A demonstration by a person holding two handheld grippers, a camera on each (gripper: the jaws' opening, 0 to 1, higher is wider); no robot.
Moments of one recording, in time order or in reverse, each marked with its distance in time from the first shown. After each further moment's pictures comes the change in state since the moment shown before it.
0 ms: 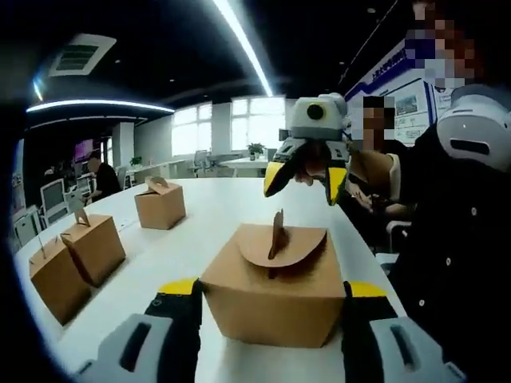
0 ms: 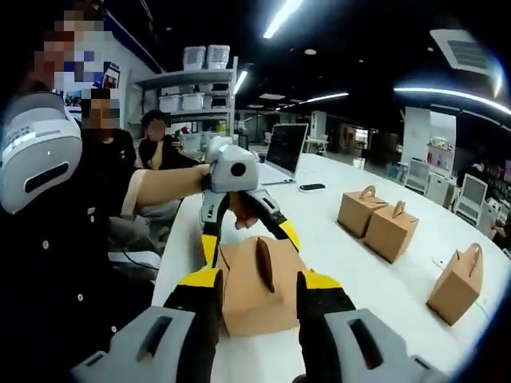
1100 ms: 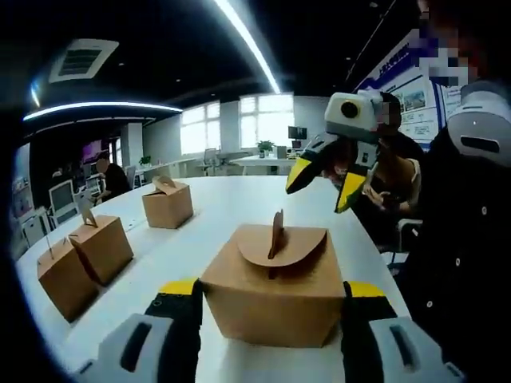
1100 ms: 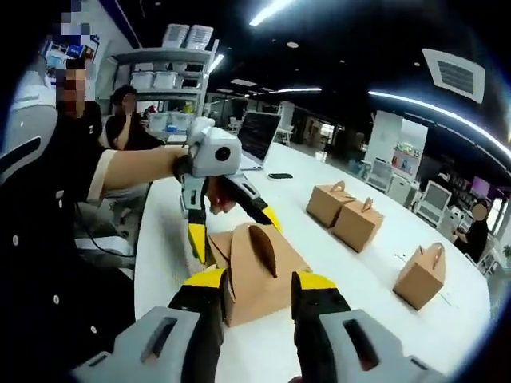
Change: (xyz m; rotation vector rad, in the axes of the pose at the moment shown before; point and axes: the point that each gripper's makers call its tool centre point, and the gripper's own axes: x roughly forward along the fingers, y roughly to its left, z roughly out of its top) left arm 0.001 0.000 0.001 0.000 0.016 0.070; right arm -0.011 0.008 -0.010 -0.107 0.128 -0.291
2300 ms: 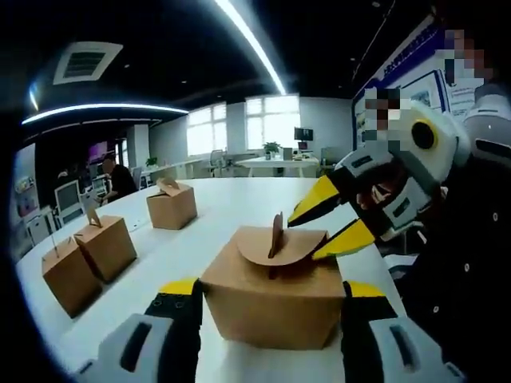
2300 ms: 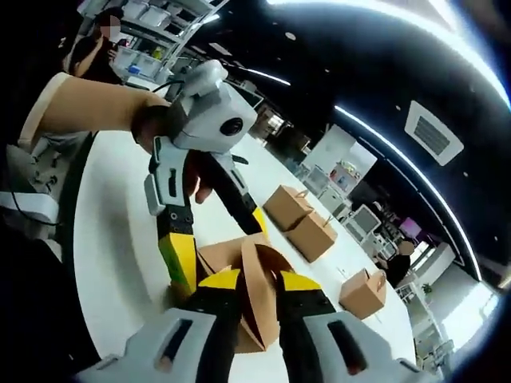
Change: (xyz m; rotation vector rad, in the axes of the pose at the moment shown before) left arm -0.003 -0.003 0.000 -0.005 -0.009 0.043; right arm 0.036 0.027 0.011 -0.256 0.127 -0.388
